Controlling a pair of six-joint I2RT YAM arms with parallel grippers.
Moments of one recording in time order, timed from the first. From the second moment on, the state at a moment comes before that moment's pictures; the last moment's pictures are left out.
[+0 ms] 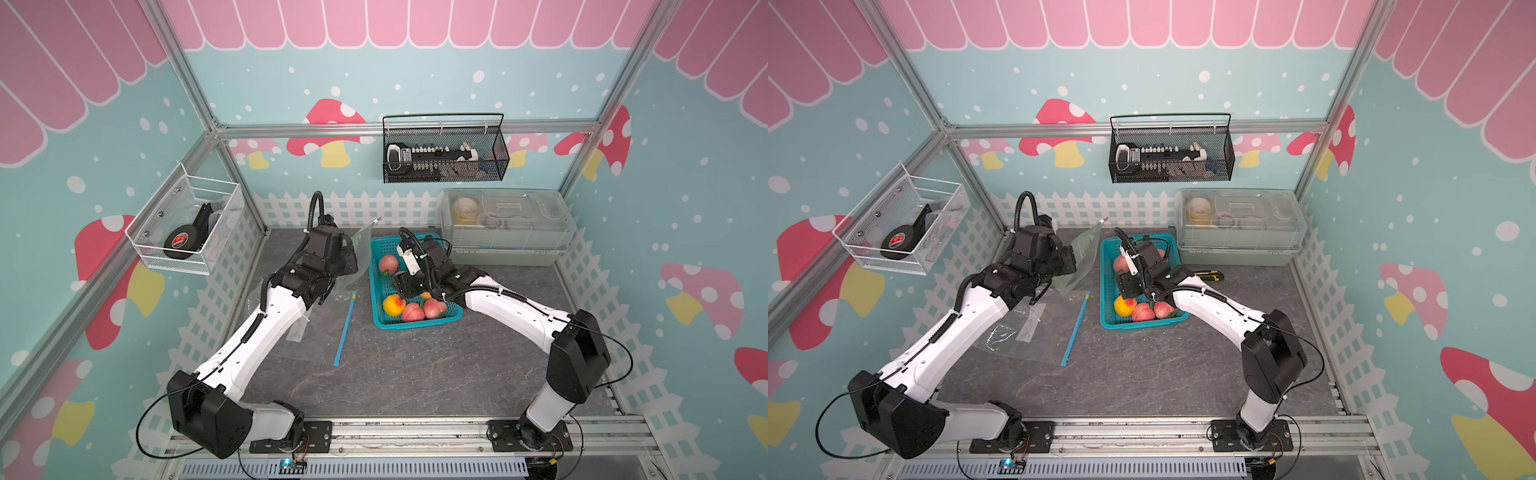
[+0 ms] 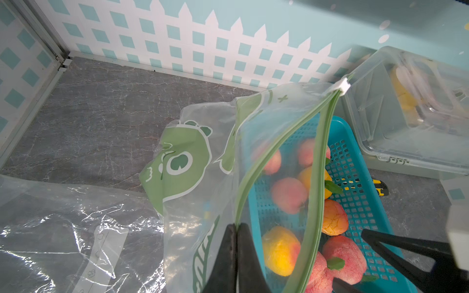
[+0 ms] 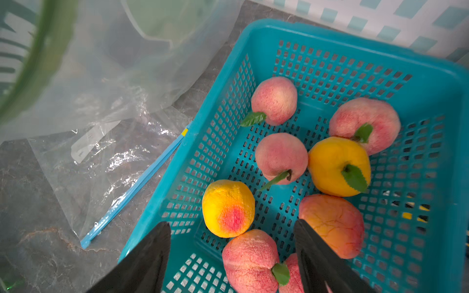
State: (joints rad) left arm -0.40 1.35 1.32 -0.59 -0.21 -0.41; right arm 0.72 1.70 1.37 -0.43 -0.02 0.18
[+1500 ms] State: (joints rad) left arm -0.40 1.35 1.32 -0.60 -0.21 -0.41; right arm 0.69 1.86 1.26 -0.22 -0.16 0.33
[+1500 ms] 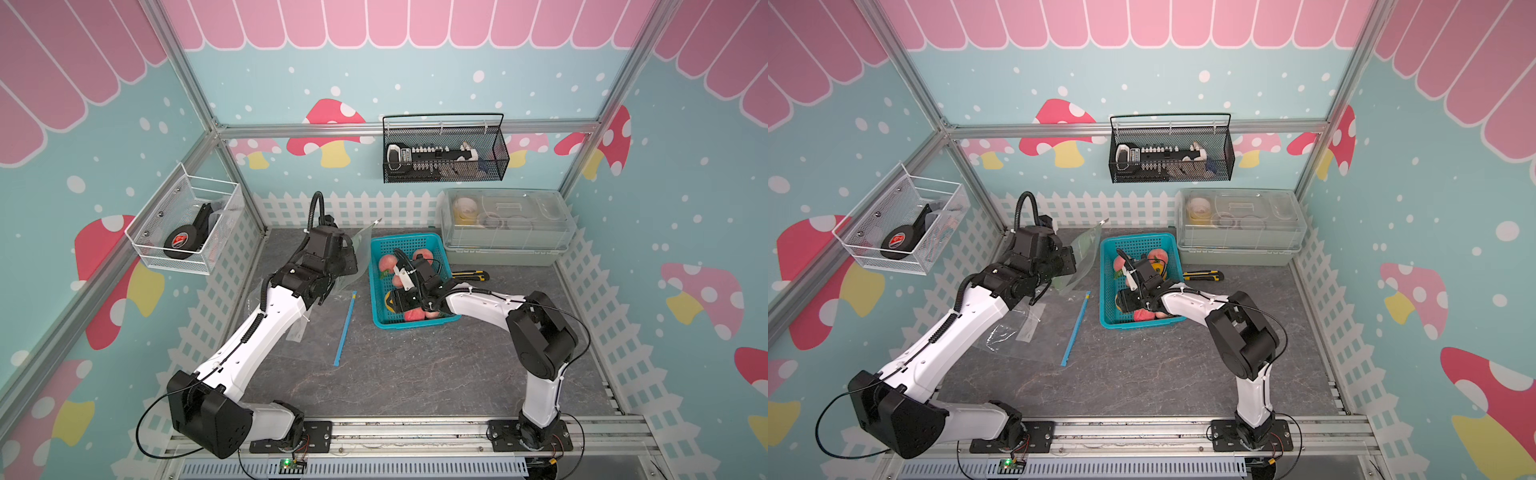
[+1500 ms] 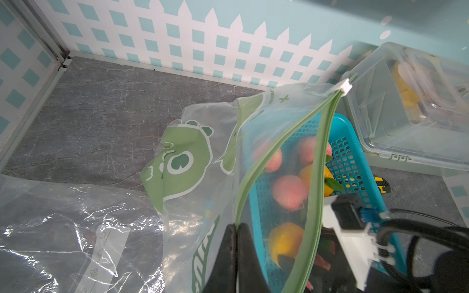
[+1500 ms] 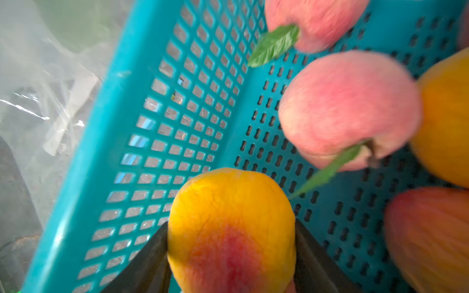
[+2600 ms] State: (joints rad) left arm -0.40 1.36 1.32 -0.60 -0.17 -0.42; right arm 0.66 1.66 1.39 0.14 -0.49 0.38
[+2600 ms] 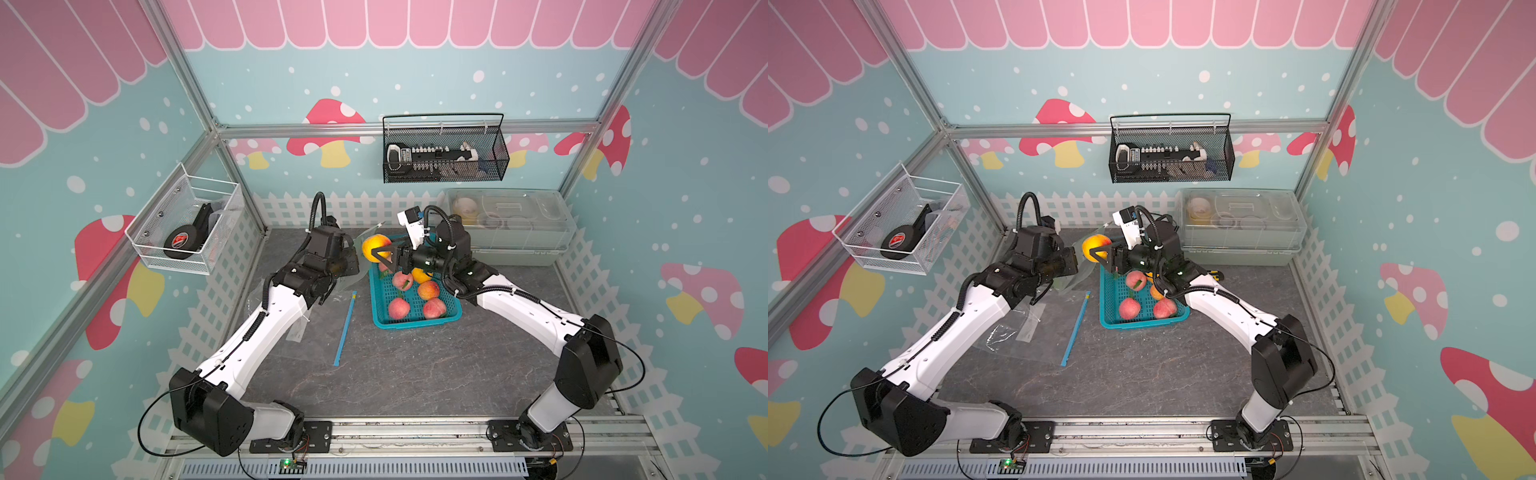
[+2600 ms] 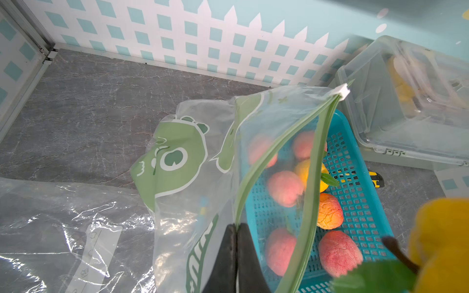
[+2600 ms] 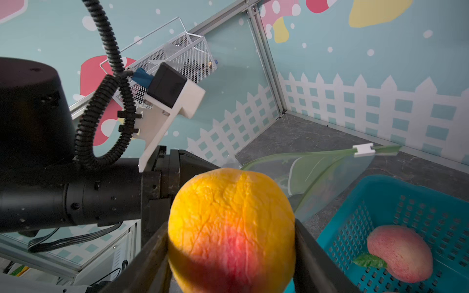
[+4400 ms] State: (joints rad) left arm -0.40 1.33 1.32 -0.58 -0.14 -0.44; right arm 0.73 1.79 1.61 -0.24 -0.15 0.21
